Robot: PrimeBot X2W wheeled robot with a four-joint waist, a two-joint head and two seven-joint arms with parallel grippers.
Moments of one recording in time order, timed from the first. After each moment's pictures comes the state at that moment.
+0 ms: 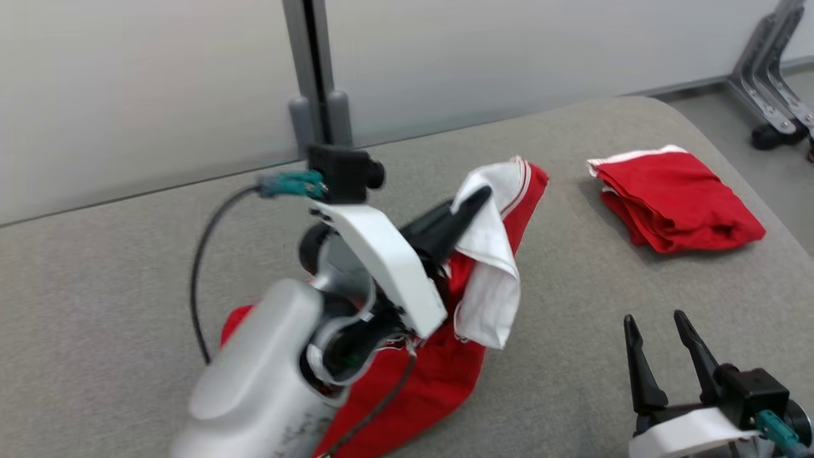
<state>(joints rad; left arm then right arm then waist) -0.56 0.05 -0.54 0.09 -0.95 -0.05 0.40 0.00 -0.05 0.04 0.21 0.14 0.13 -0.26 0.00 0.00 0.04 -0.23</state>
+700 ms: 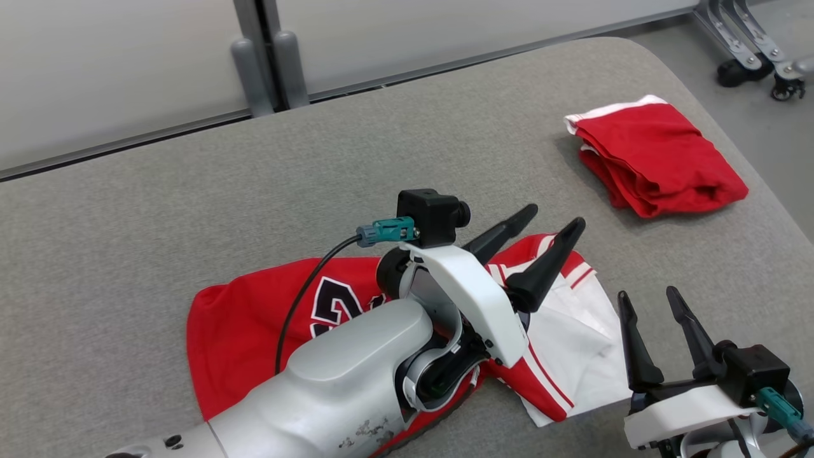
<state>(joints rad) -0.83 0.05 -1.19 0.37 -1.35 0.05 -0.19 -0.08 -0.05 0.06 0.24 0.19 0.13 -0.26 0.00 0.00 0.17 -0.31</state>
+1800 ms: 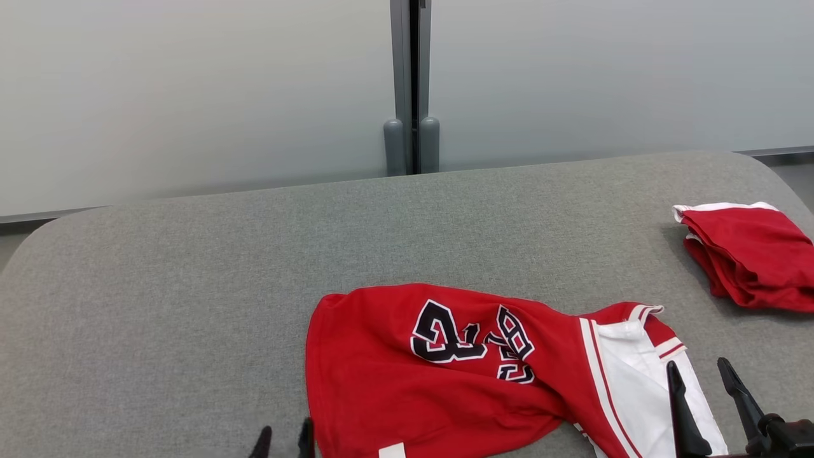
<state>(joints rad) 0.14 0.22 -0.47 0.15 -0.78 0.20 -0.26 0.13 -0.05 -0.08 0.16 0.11 0.13 -0.26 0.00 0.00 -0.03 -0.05</state>
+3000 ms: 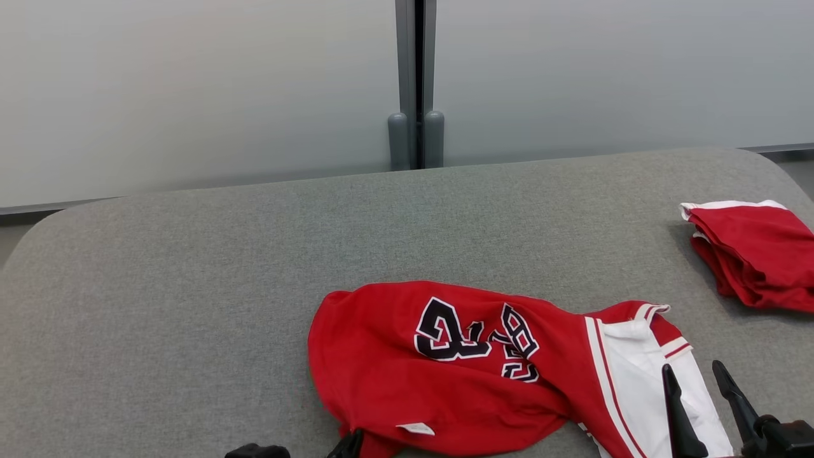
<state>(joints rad) 0.10 0.23 -0.61 0.10 -0.79 0.12 -0.10 0.13 -0.05 -0.07 0.17 0.11 0.13 -0.26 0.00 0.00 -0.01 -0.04</state>
